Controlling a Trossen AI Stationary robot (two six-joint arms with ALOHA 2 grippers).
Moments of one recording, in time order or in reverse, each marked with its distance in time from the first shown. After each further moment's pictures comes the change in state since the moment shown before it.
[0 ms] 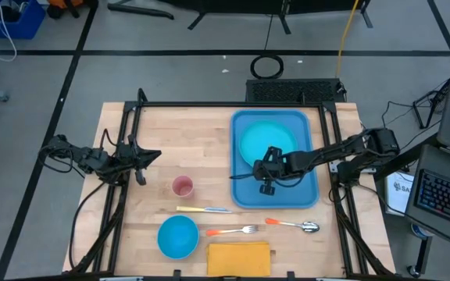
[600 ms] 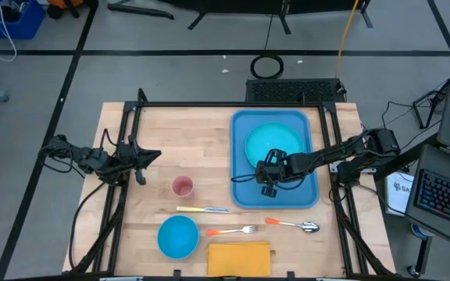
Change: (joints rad) left arm 0.000 0.000 0.000 0.000 0.000 -0.014; right arm 0.016 0.000 -0.006 -0.061 -0.024 0.126
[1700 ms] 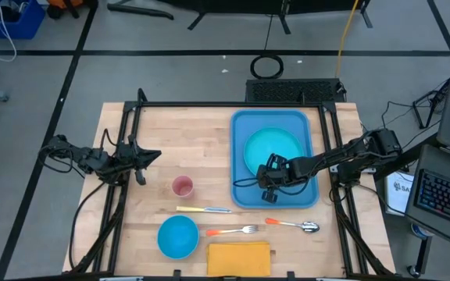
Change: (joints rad) left arm 0.000 0.000 0.000 -0.004 0.000 -0.001; right arm 0.053 -0.001 -0.055 0.071 -0.105 0.102
